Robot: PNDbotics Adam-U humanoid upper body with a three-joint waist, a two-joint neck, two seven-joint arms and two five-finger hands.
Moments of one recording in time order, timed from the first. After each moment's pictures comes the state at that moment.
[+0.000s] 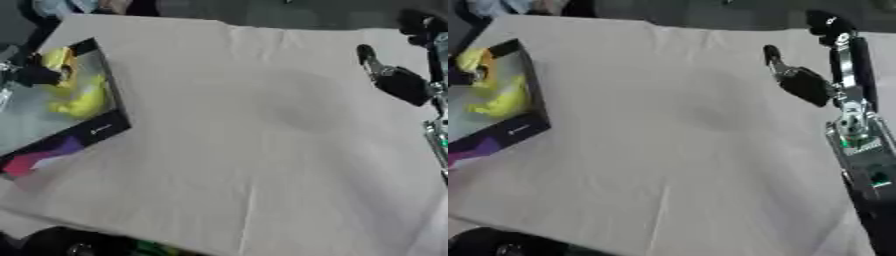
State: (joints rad) left arm -0.51 0.71 -0.01 -1.29 -0.27 0.66 -0.13; right arm -0.54 -0.38 0.17 -1.64 0.33 0.10 -0.27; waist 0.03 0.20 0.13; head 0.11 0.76
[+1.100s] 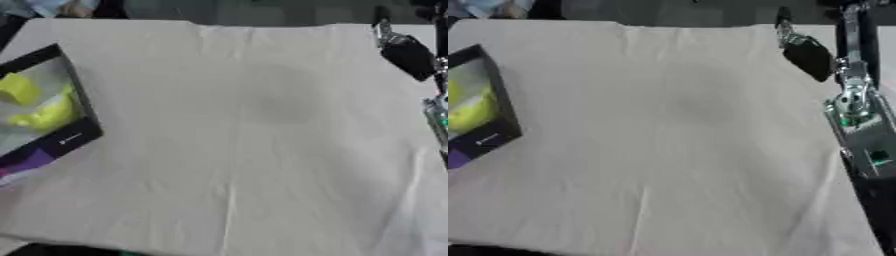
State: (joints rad) left arm -0.43 0.61 0.19 -1.58 -0.11 0.44 0.19; right arm -0.52 -0.43 0.10 -1.70 0.25 0.13 -0.33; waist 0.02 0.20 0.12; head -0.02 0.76
